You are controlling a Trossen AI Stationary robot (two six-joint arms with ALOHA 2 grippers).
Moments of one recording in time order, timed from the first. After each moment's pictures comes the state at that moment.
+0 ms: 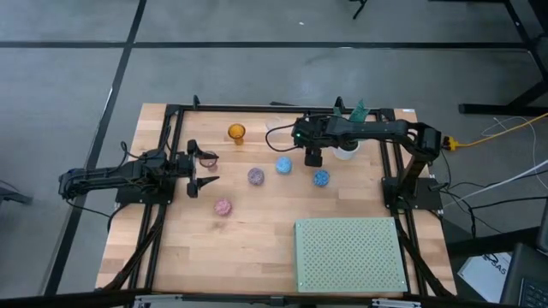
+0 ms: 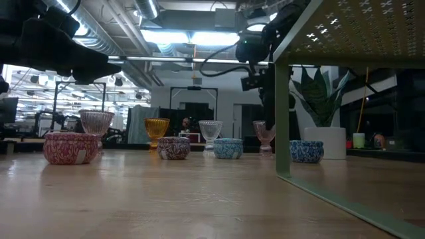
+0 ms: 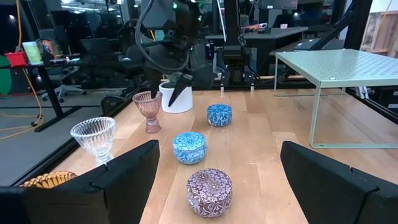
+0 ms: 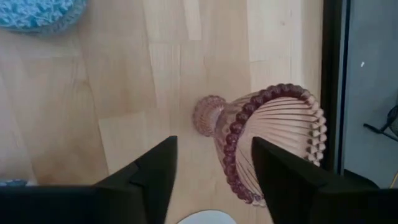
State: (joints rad) left arm 0.16 0.08 0.04 0.00 0.02 0.05; right arm -0.31 1.79 1.25 -0.77 0.33 -0.27
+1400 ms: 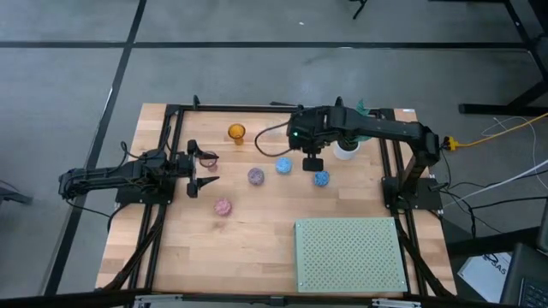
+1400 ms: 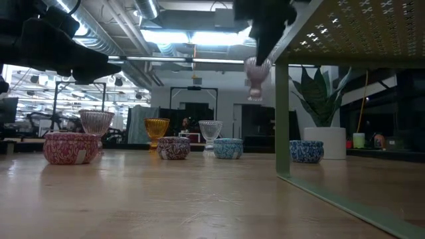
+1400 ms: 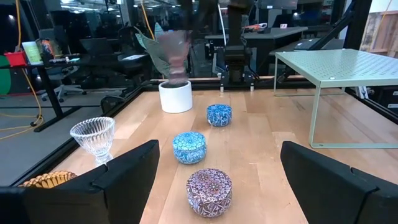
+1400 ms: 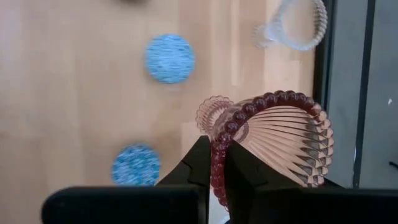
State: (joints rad) left arm 0.16 0.08 0.04 0.00 0.02 0.05; right arm -0.11 1.79 1.81 -1.32 0.21 -0.17
